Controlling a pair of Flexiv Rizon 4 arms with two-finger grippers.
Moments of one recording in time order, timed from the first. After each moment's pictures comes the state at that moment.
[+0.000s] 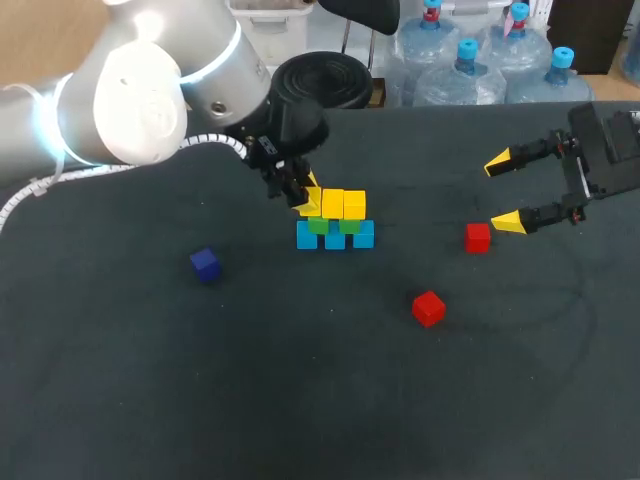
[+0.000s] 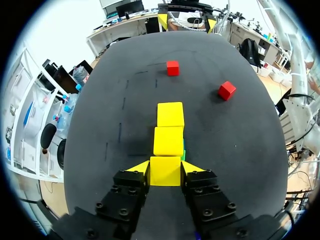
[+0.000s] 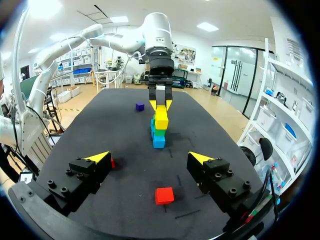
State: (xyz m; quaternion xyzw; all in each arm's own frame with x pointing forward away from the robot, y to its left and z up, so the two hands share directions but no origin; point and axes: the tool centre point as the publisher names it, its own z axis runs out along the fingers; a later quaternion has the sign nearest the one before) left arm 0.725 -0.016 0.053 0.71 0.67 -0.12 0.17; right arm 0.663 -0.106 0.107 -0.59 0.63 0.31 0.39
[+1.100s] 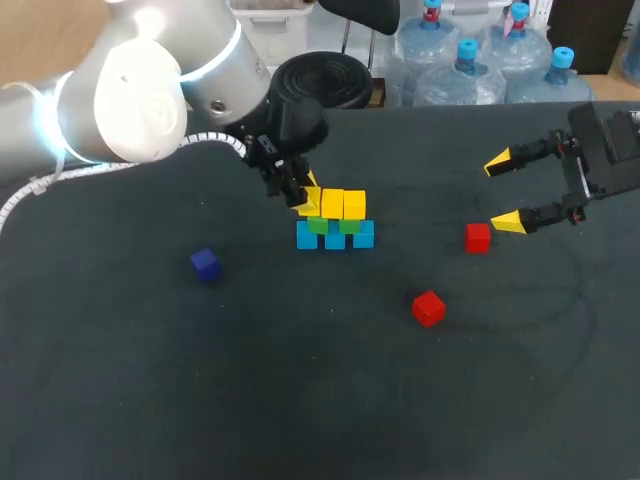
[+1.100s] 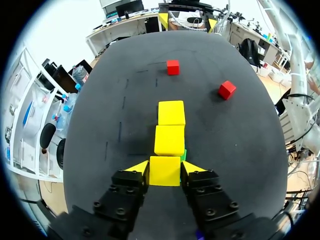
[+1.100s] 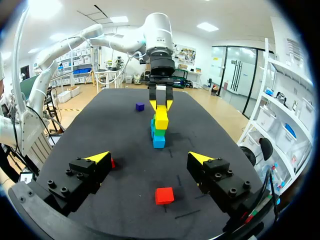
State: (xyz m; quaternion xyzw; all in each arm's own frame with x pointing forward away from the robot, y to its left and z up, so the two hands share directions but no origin) left arm 0.726 -0.014 0.053 0.72 0.67 -0.13 0.17; right arm 0.663 -0.106 0.107 -0.59 0.63 0.31 0.39
